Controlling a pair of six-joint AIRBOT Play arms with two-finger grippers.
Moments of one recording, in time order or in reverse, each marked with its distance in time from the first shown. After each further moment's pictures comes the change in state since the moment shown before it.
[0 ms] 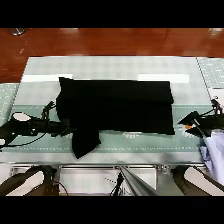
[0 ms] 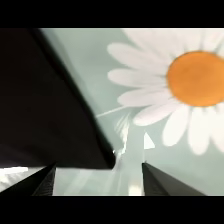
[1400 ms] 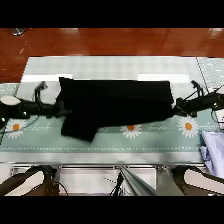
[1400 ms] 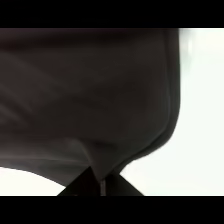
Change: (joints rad) left arm 0.013 -0.019 0.309 -0.011 -0.053 -0.007; right arm 0.261 -0.181 0.251 0.082 -0.058 -0.064
